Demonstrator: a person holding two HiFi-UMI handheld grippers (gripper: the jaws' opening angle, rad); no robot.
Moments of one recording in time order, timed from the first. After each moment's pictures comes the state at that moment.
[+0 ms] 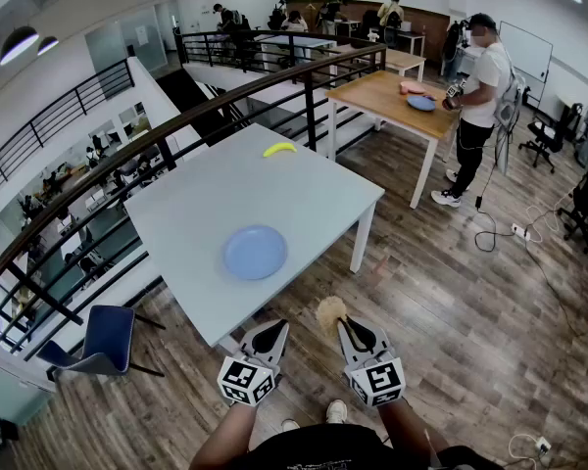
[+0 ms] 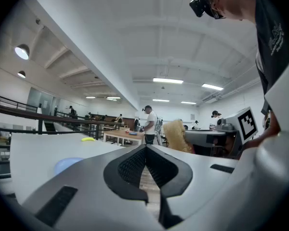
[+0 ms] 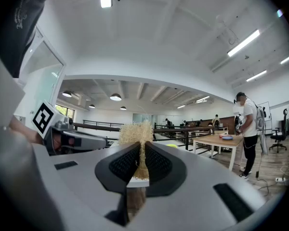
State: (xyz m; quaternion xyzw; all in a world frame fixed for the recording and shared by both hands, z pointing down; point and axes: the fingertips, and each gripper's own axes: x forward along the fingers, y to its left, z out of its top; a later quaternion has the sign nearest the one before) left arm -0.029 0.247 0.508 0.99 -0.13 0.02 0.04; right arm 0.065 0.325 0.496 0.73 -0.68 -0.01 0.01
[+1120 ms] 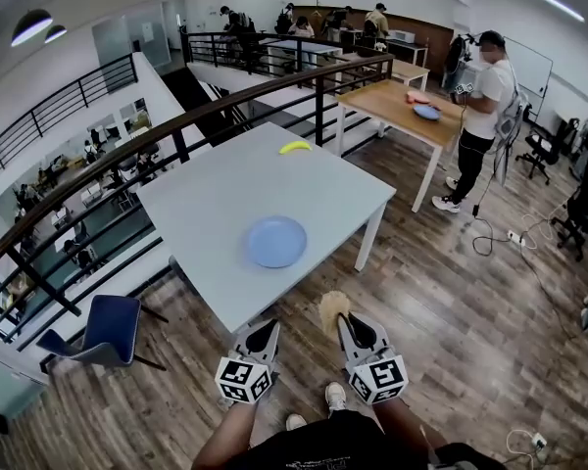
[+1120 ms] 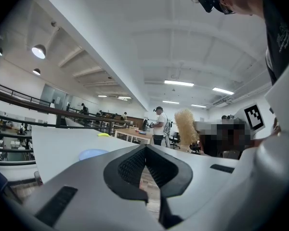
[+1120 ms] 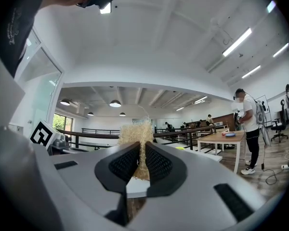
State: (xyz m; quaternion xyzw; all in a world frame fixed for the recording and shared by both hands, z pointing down) left arm -0.163 0.235 0.528 0.98 -0.19 0.02 0.09; right arm -0.049 0.327 0.484 0.73 -0.68 0.00 -0.04
